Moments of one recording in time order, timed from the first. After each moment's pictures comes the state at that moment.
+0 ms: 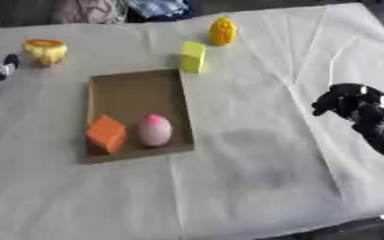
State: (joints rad) left arm -0.39 0.98 -0.02 -1.35 -0.81 0.17 -0.04; right arm -0.42 -0.19 -0.02 -1.52 -0.30 -0.29 0.88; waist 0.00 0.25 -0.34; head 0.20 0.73
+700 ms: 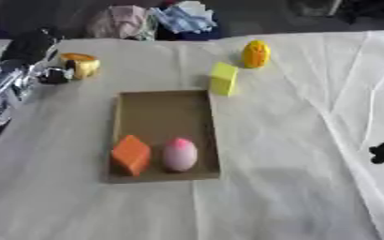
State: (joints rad) left arm -0.37 1.01 0.02 -1.23 -0.76 0.21 0.04; right arm -0.49 -0.17 0.03 -1.52 -0.30 -0.29 0.87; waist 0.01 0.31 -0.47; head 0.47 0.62
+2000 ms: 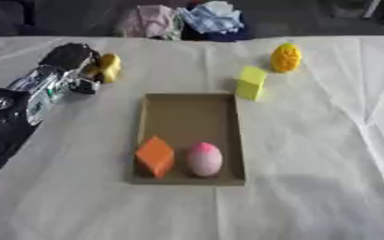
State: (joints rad) left arm -0.36 0.99 0.02 -1.25 -0.81 0.14 -0.02; right arm -0.48 -0.16 0.03 -1.52 -0.29 -0.29 0.88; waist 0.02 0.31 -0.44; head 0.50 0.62
